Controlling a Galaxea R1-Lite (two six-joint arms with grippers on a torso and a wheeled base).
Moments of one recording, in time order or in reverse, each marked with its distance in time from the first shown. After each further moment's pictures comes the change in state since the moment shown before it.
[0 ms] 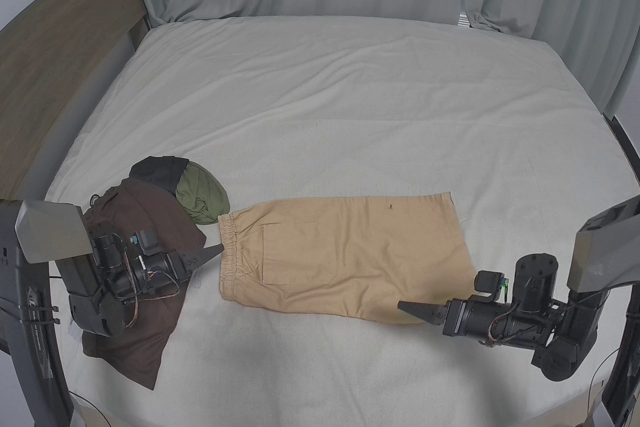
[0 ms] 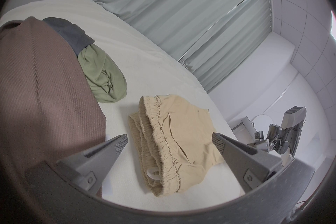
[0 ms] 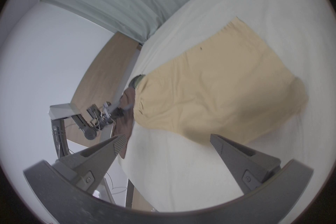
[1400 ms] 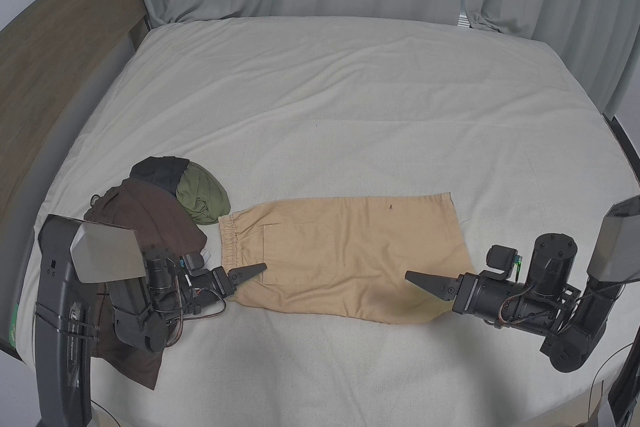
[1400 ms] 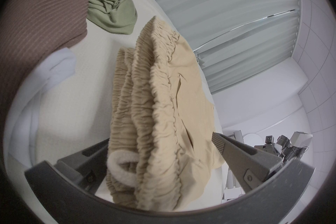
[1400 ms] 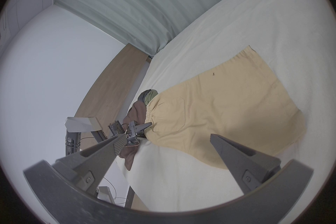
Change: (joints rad) left arm -0.184 0.198 -0.108 0.006 0.144 -0.270; right arm -0.019 -0.111 -0.038 0.000 -0.002 -0.002
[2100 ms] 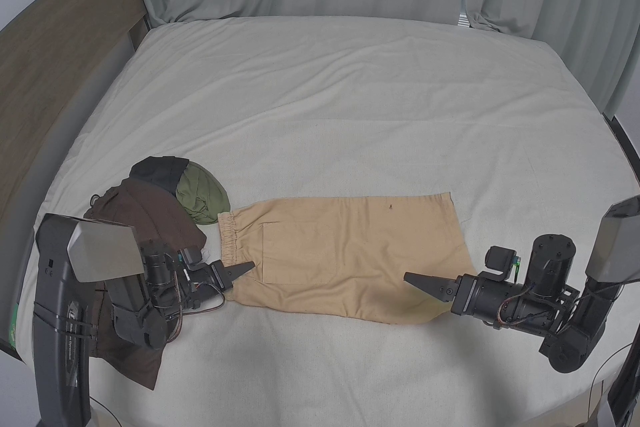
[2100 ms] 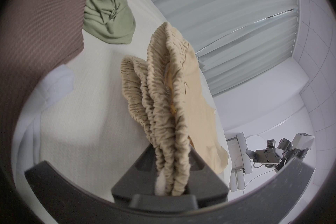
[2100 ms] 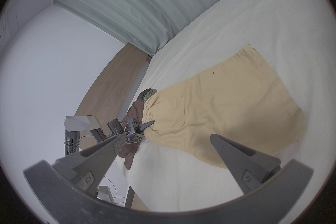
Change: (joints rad) left arm 0.004 -0.014 -0.024 -0.004 0.031 -0.006; right arm 0.004 0.006 -0.001 0.000 -0.001 0.000
